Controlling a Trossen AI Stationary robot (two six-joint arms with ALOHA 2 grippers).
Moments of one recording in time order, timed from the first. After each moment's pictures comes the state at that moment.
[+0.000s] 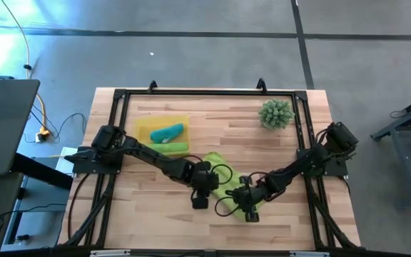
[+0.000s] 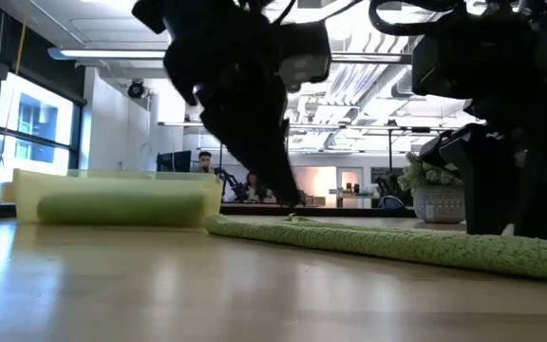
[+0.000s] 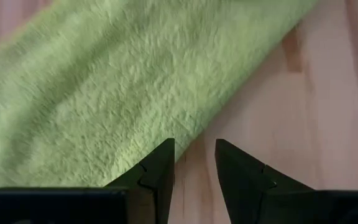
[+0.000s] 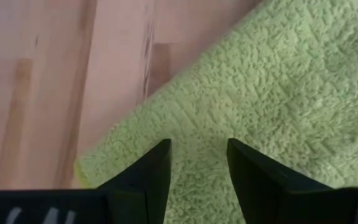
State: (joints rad) left arm -0.17 2.00 1.32 -0.37 -0.05 -0.22; right arm 0.53 1.74 0.87 -0.17 0.04 0.45
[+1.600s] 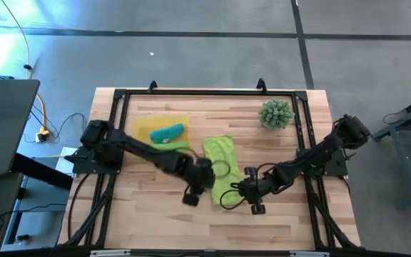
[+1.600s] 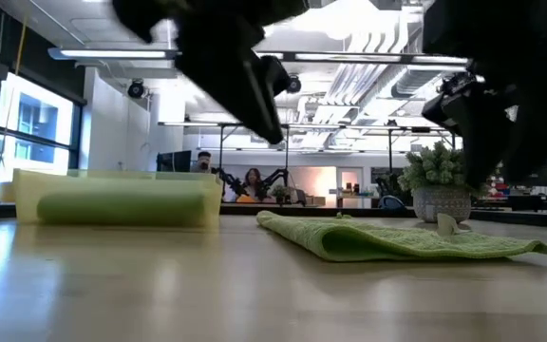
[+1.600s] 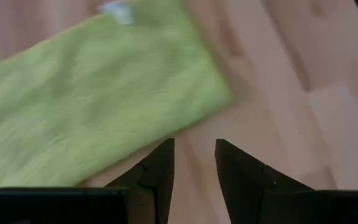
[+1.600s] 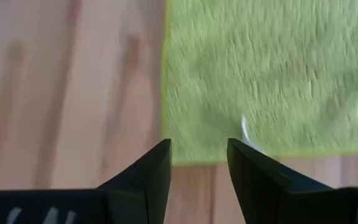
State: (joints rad) left arm -0.16 1.86 1.32 -0.48 0.03 0.05; right arm 0.51 1.56 0.87 -0.39 0.10 0.36
